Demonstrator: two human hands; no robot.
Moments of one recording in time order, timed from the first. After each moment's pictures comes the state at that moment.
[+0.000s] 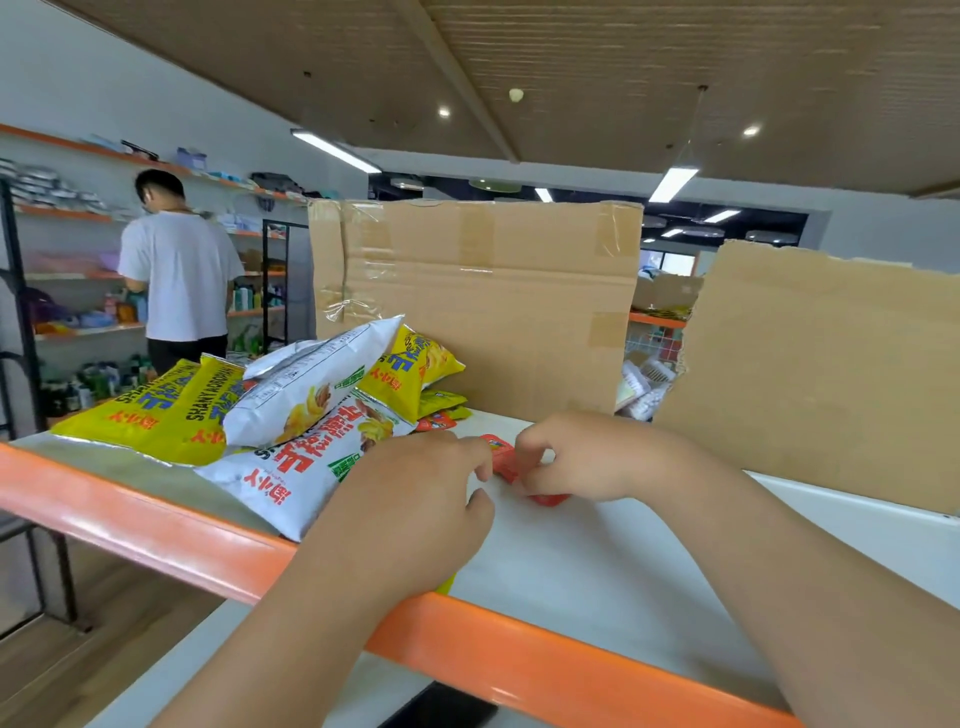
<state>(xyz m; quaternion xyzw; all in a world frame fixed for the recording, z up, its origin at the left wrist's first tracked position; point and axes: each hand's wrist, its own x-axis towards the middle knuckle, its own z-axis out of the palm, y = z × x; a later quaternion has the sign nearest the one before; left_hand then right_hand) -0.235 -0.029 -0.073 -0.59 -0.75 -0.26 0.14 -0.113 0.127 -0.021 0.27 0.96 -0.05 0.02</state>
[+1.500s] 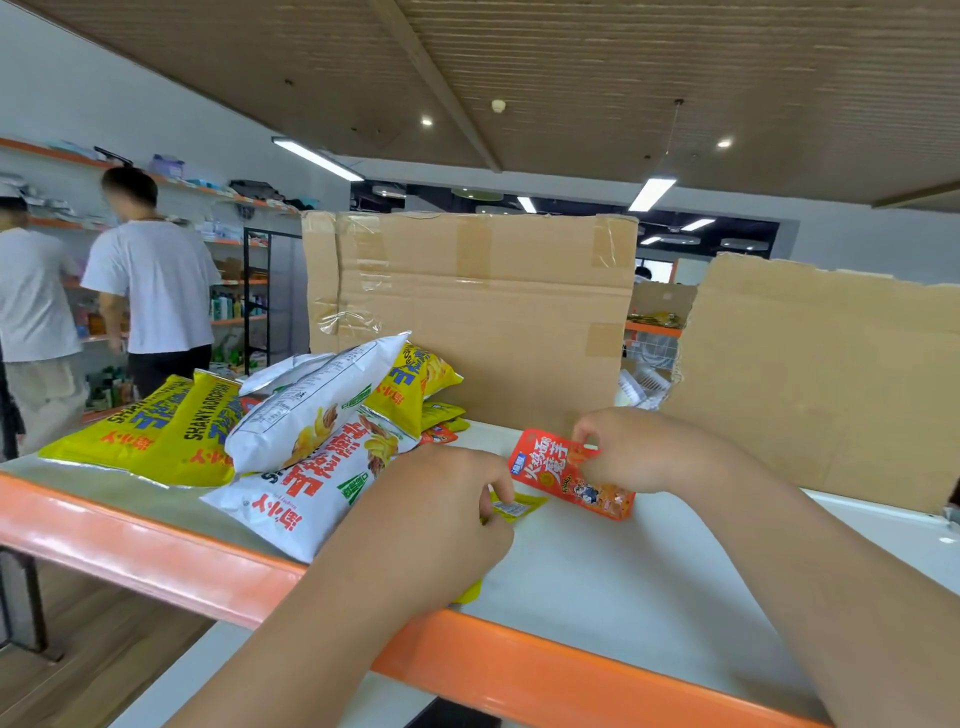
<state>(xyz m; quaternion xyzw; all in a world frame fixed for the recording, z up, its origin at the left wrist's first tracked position) -0.236 -0.029 -0.069 -0.61 -0.72 -0.32 0.07 -0.095 0.159 -0.015 0.41 0.91 -0.02 -0.02</state>
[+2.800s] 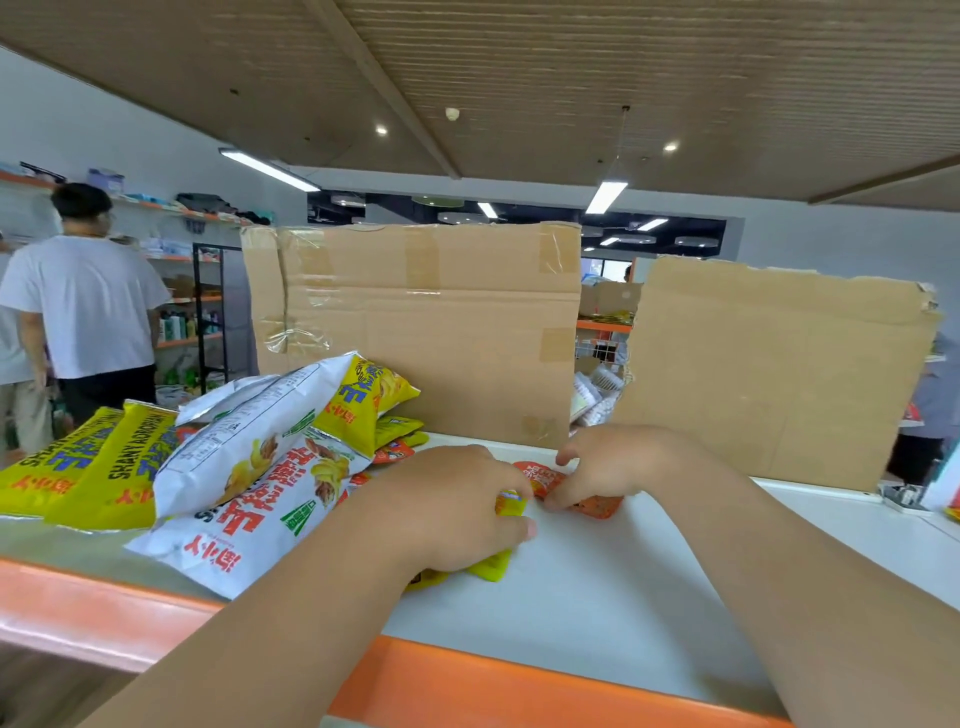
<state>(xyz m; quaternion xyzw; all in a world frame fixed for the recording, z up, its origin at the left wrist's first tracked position) -0.230 0.032 -0.047 -0.71 -0.69 -0.10 0.02 -0.080 0.173 -0.014 0.45 0.89 -0.01 0.07</state>
